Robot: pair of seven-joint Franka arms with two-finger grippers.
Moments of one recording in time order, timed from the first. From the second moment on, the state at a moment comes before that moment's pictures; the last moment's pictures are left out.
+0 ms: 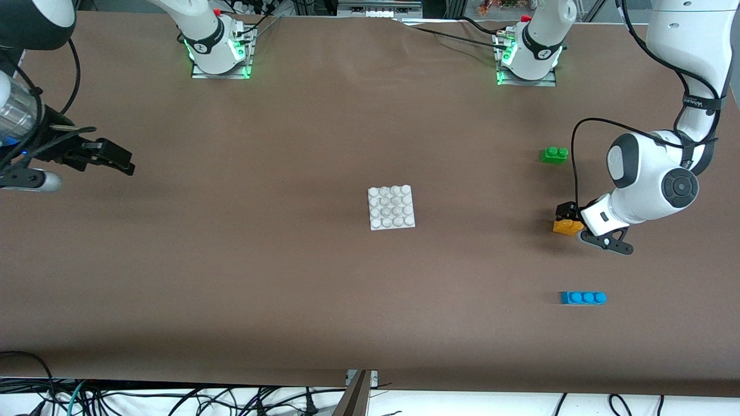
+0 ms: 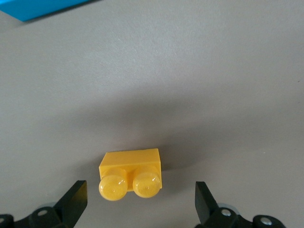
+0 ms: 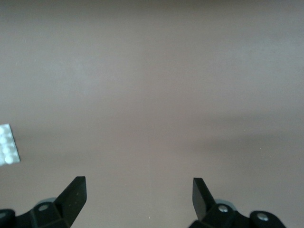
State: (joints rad) left arm 0.09 0.44 -0.02 -1.99 -0.03 2.33 0.39; right arm 0.28 0.16 -0.20 -1.45 0.05 1.59 0.14
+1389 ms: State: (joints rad) left arm 0.10 0.47 -0.01 -2.06 -0.03 2.46 0.44; right arm 0.04 0.13 -0.02 -1.45 -0.02 1.58 0.15
